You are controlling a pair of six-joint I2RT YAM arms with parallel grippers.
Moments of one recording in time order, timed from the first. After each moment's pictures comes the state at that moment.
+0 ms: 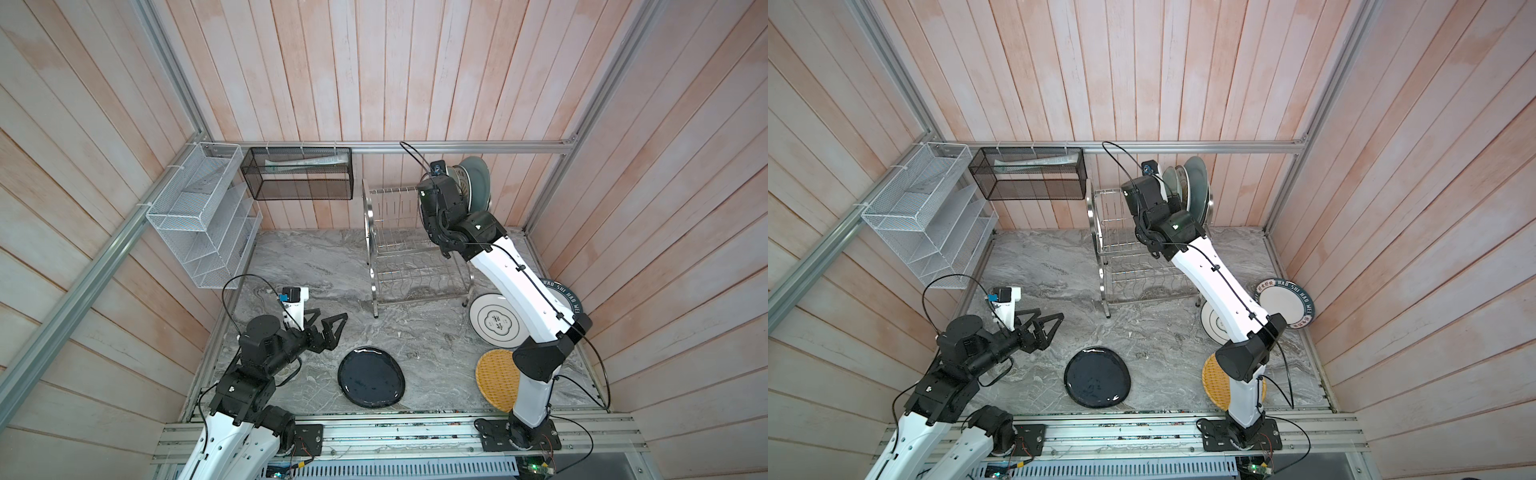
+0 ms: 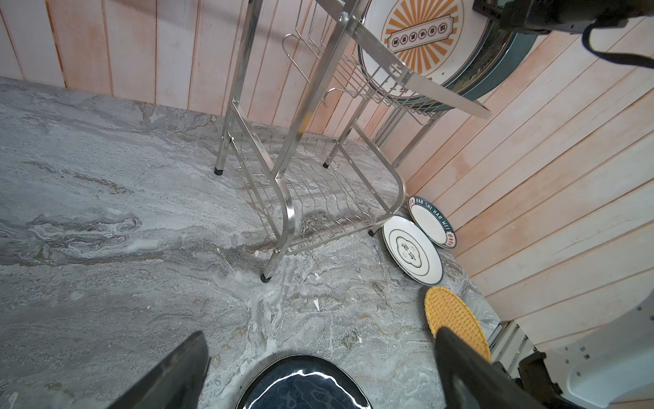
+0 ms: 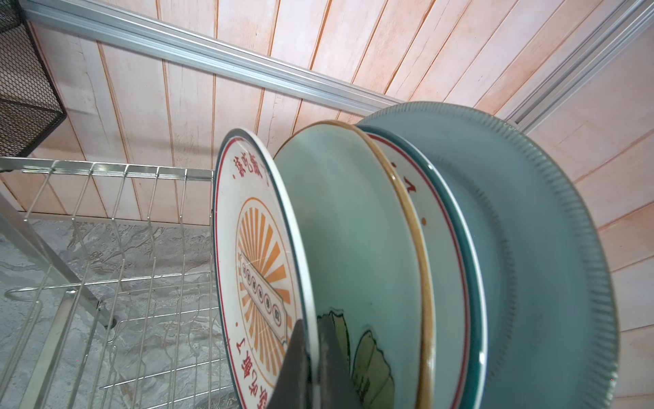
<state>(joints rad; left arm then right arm) -0.33 0.53 0.65 -0.43 0.33 -0.38 0.73 1.89 2.28 -0.91 0.86 0.10</state>
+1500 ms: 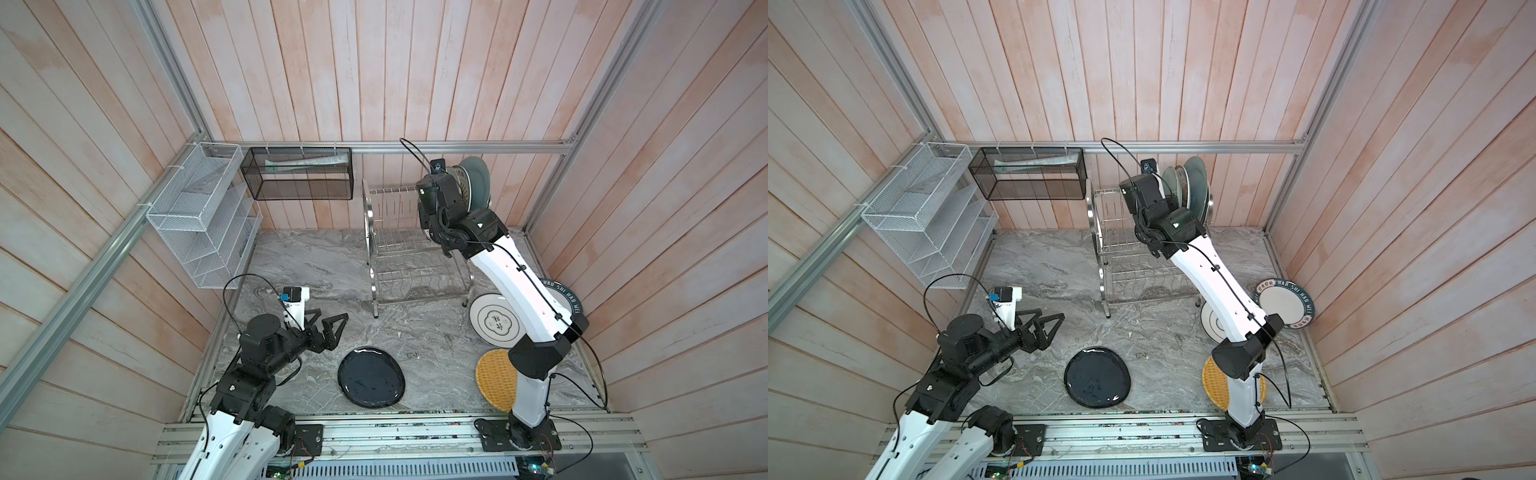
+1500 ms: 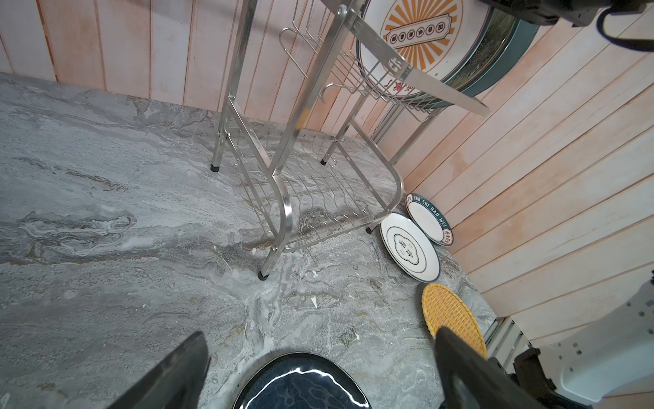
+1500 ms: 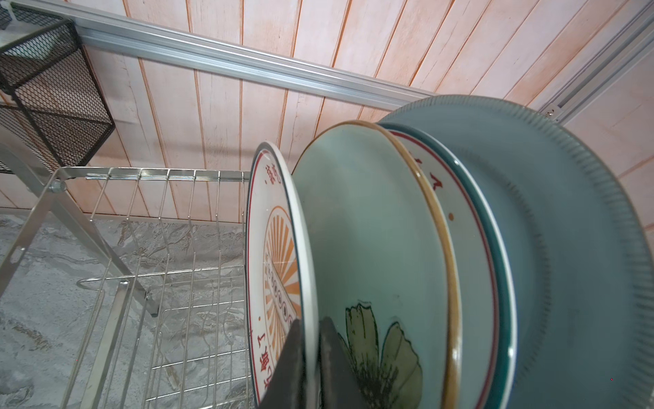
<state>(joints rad) -0.32 0.54 0.65 -0.43 0.36 -0.38 0.74 1.91 2.35 -0.99 0.79 0.18</state>
